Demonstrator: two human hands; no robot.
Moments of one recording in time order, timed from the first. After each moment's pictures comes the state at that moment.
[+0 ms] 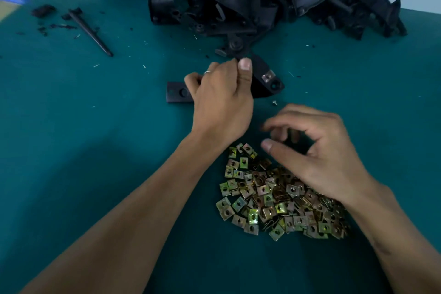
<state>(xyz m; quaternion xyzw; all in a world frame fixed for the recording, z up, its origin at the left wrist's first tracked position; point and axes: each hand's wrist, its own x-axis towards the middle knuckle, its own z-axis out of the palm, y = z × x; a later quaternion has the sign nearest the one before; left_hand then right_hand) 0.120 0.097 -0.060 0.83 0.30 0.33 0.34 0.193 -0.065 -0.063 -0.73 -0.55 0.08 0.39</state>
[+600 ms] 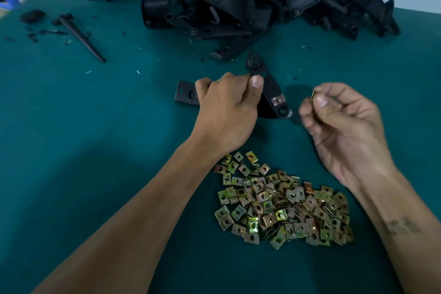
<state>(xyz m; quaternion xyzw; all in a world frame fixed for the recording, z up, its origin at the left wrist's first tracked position) 0.122 0.096 -0.064 0.85 0.22 0.27 0.39 0.216 -0.069 -0.057 -0.54 -0.23 0.26 0.76</state>
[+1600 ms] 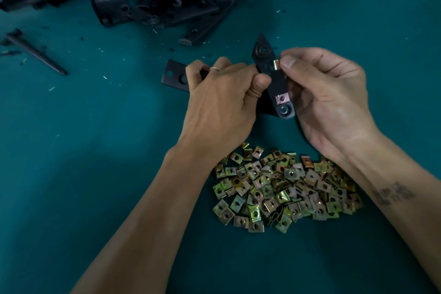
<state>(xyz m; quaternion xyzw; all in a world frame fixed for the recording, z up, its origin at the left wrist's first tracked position) 0.123 0.086 -0.071 0.92 0.08 0.27 0.28 0.200 -0.051 -0.059 -0.53 -0.15 0.19 0.81</state>
